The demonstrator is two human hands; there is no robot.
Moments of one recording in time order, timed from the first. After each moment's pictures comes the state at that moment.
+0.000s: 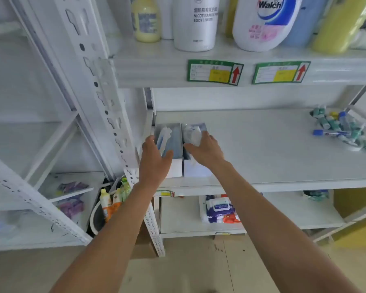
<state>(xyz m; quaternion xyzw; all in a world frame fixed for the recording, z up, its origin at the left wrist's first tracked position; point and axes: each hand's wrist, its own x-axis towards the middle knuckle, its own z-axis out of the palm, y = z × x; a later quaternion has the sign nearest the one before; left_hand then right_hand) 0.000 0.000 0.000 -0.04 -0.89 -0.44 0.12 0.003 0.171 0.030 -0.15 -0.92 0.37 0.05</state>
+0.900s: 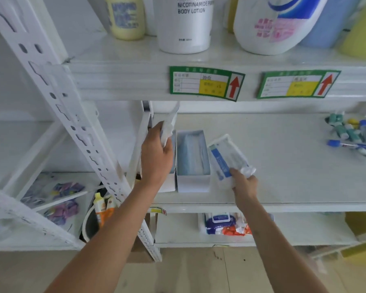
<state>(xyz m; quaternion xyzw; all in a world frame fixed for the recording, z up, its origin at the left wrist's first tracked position) -0.048 0.052 0.024 -0.11 -0.84 -0.46 0.27 0.016 0.289 -0.071 -0.36 -0.58 0.72 0.11</state>
